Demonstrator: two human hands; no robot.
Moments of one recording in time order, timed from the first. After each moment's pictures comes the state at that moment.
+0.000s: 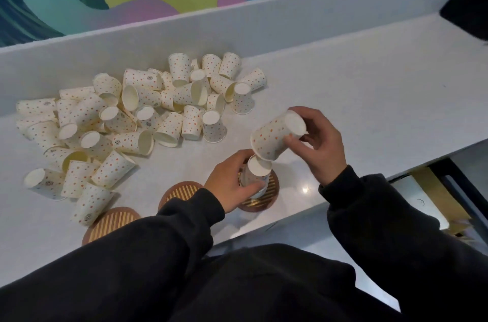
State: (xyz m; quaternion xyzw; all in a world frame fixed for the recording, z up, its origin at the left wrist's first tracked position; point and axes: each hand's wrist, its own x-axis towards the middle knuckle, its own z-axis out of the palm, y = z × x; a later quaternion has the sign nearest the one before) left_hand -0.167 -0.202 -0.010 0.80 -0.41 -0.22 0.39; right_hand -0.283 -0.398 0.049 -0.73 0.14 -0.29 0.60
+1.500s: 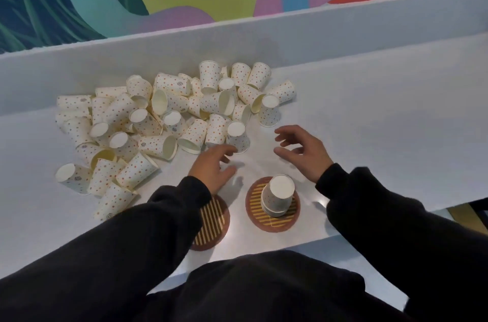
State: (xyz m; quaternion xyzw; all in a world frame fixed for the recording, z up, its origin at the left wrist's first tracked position) left_hand -0.076 -0.174 -0.023 0.88 -0.30 -0.17 0.33; right_hand -0.202 -0.413 0.006 -0.82 0.16 -0.08 0.54
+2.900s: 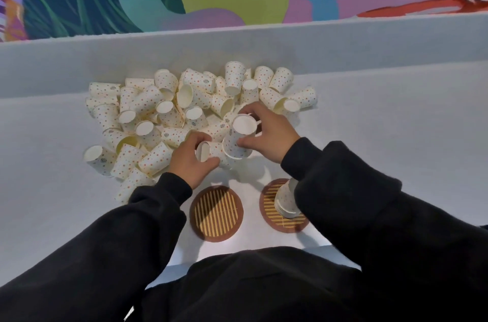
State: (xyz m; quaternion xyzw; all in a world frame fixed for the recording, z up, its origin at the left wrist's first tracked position) left_hand -0.060 -0.100 0.002 0.88 -0.16 -0.10 0.43; right_hand -0.126 -0.318 0.083 -0.89 0.06 -0.01 0.45
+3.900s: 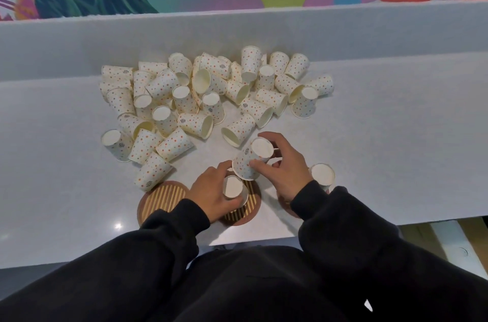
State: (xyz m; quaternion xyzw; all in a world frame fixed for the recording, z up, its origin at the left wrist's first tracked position) left_hand -0.123 -0.055 -0.031 0.90 -0.29 -0.18 0.27; right_hand -0.189 -0.255 0.027 -0.80 0.17 -0.05 0.57
